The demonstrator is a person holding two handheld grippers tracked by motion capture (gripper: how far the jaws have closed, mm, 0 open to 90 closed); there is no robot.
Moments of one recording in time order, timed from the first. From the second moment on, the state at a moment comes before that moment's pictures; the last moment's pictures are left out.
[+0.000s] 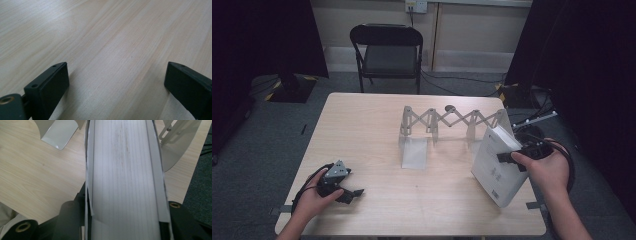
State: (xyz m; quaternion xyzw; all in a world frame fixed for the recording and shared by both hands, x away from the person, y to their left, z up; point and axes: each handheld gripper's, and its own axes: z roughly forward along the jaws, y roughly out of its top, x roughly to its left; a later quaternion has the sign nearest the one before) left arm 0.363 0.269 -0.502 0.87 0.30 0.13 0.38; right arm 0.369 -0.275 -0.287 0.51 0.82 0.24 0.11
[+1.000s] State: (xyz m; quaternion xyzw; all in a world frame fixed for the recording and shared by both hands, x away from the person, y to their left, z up) left arm 0.363 0.268 -0.502 0.87 0.30 0.13 0.38; right arm 0.389 -0.279 -0.286 0.55 0.80 0.22 0.12
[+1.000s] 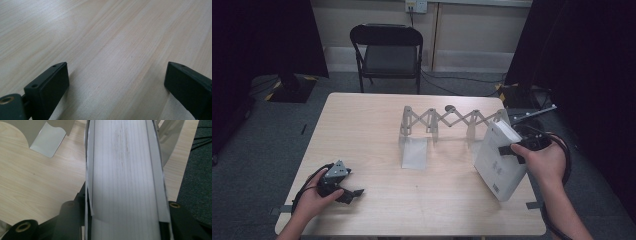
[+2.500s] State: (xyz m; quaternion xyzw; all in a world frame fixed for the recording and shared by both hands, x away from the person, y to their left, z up) left arm 0.363 0.269 -0.502 0.87 0.30 0.13 0.38; right arm 0.419 -0.275 -0.286 0.58 0.77 0.23 0.12
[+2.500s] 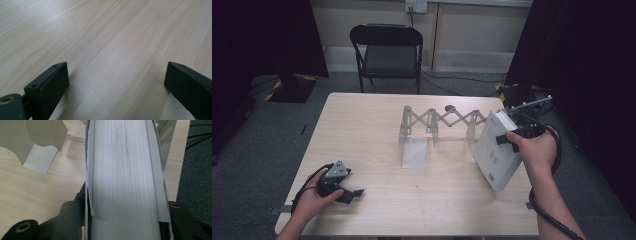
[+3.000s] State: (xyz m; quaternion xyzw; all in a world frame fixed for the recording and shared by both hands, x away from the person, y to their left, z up) left arm 0.363 0.269 -0.502 0.87 0.30 0.13 0.38; right arm 0.426 -0.275 -0.287 0.59 0.76 0.23 0.12
